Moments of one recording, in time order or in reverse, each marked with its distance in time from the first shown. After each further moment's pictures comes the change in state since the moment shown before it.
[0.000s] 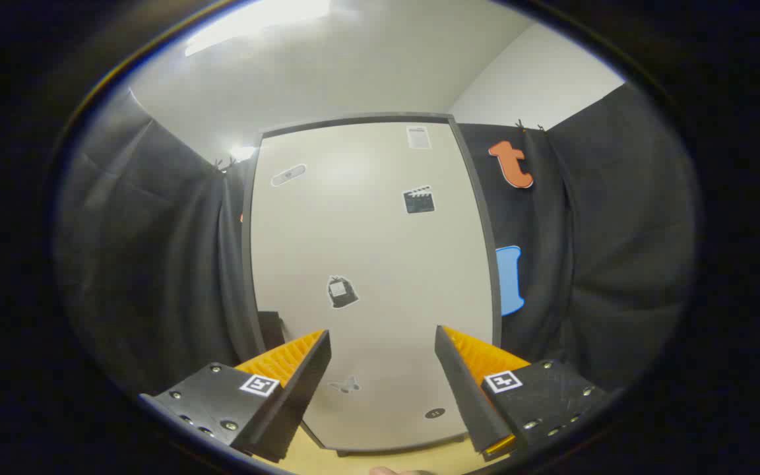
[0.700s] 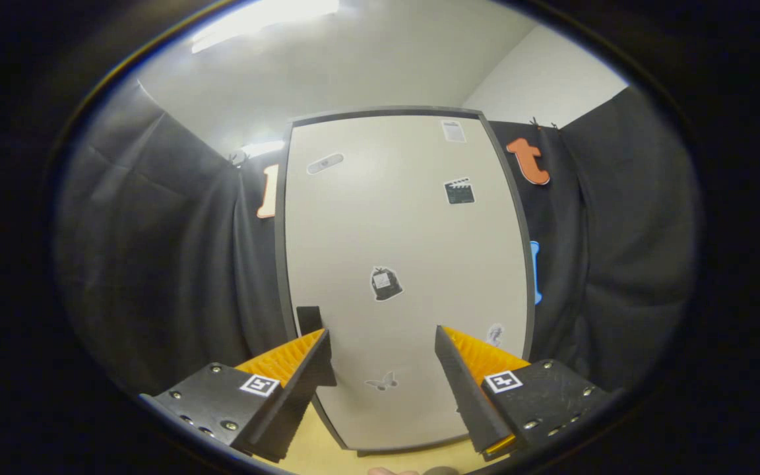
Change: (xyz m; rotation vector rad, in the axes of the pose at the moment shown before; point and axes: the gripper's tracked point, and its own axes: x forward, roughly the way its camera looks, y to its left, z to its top) arm 0.001 0.052 -0.019 -0.006 0.016 0.036
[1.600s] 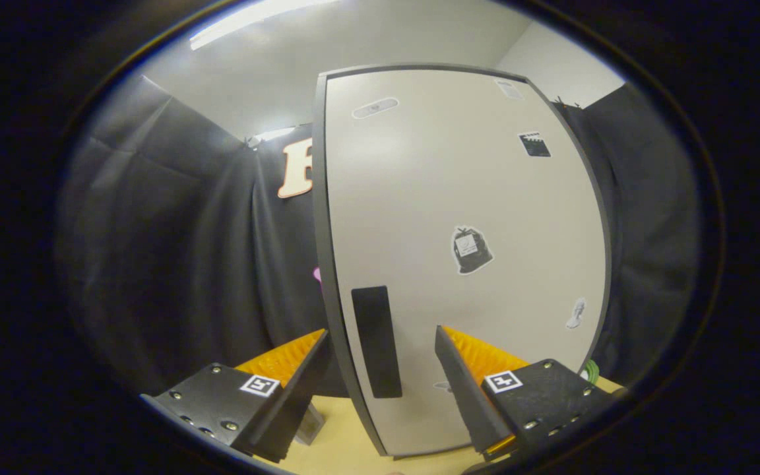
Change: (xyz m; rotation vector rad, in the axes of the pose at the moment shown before) arm 0.071 0.078 -0.052 0.011 0.085 0.078
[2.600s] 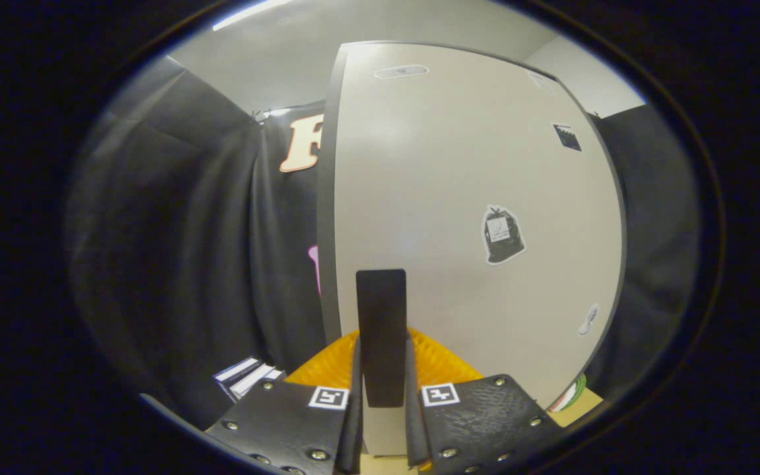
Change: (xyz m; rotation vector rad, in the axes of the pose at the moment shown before) arm 0.016 0.007 -0.017 -0.084 0.055 -0.004
